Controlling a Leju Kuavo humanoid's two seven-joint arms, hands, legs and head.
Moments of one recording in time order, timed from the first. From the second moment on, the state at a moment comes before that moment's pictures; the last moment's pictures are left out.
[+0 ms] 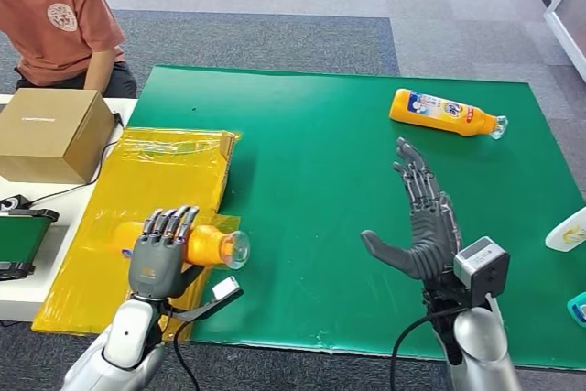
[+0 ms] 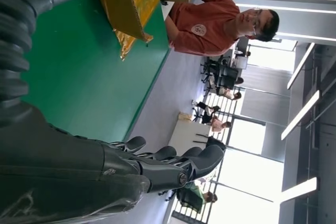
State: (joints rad) left arm -0.03 0.09 -0.51 -1.30 -1.54 0.69 0.23; right arm -0.10 -0.03 0.22 -1.70 0.15 -0.01 -0.34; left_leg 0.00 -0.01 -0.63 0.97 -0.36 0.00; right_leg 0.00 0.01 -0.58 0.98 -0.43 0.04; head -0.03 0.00
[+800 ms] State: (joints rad) left arm 0.02 0.02 -0.45 -1.37 -1.50 0.63 0.07; right arm -0.07 -0.03 0.22 -1.76 0.21 -0.03 -0.35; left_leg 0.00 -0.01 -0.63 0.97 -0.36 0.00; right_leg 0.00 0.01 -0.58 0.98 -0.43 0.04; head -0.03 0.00
